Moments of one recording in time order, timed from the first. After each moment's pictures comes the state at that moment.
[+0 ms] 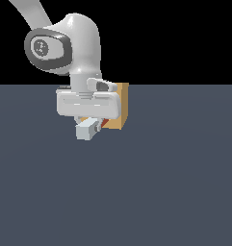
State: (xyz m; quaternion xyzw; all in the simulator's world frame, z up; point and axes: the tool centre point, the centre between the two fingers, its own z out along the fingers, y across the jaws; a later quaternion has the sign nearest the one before) arm -0.084 0.073 0.061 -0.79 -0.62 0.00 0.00
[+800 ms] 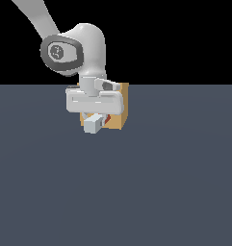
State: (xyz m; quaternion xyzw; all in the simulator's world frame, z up) arm -0.073 0.122 0.060 -0.79 -0.62 0.00 0.00
